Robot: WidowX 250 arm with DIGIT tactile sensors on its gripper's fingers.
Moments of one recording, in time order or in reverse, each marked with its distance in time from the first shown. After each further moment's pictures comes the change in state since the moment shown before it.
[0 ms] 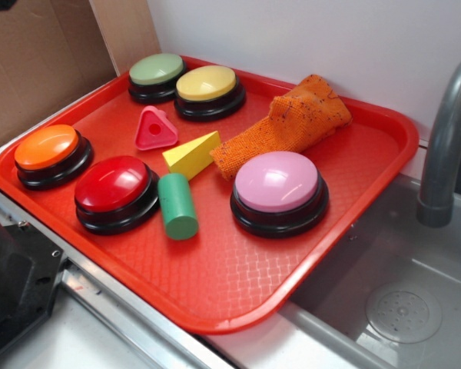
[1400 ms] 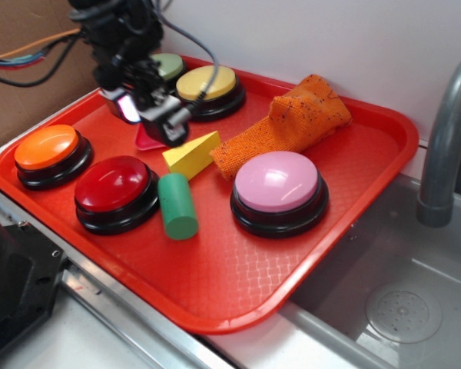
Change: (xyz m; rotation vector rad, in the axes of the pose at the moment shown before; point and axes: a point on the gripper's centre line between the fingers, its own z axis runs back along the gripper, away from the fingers) arm 0.078 -0.010 -0.167 -0.099 -0.031 -0.094
